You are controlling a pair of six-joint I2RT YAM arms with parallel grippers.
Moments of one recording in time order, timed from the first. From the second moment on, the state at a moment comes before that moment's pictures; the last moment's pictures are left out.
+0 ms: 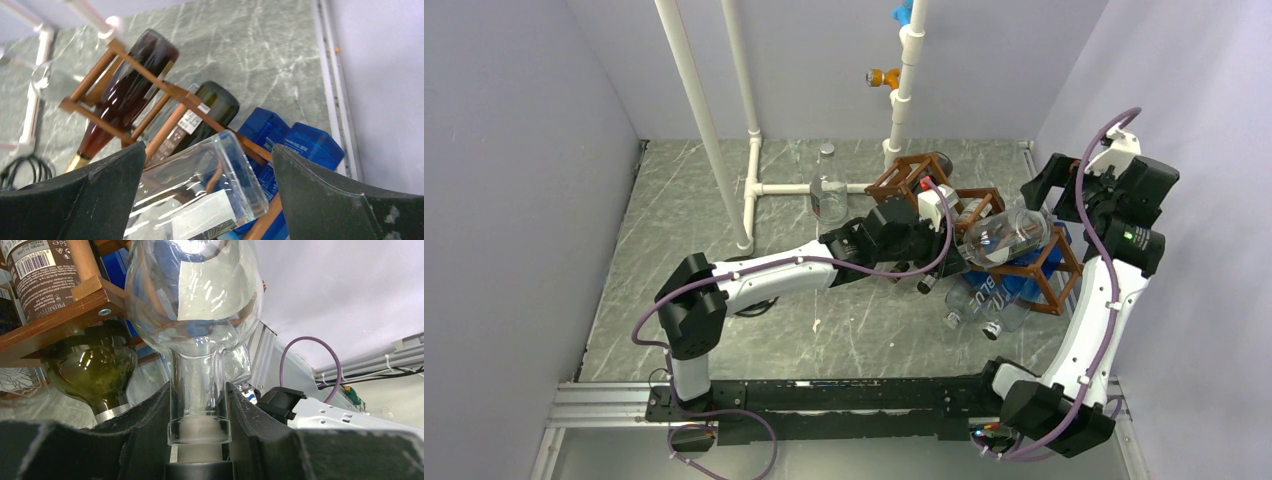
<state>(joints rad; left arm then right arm) -1.08 1.83 1.50 0.09 0.27 -0.54 -0.50 1.08 1.40 -0.81 -0.57 -0.04</state>
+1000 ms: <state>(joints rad) -1.06 1.83 1.50 0.11 0.29 -0.51 -0.51 1.15 1.28 -0.76 -0.62 0.22</state>
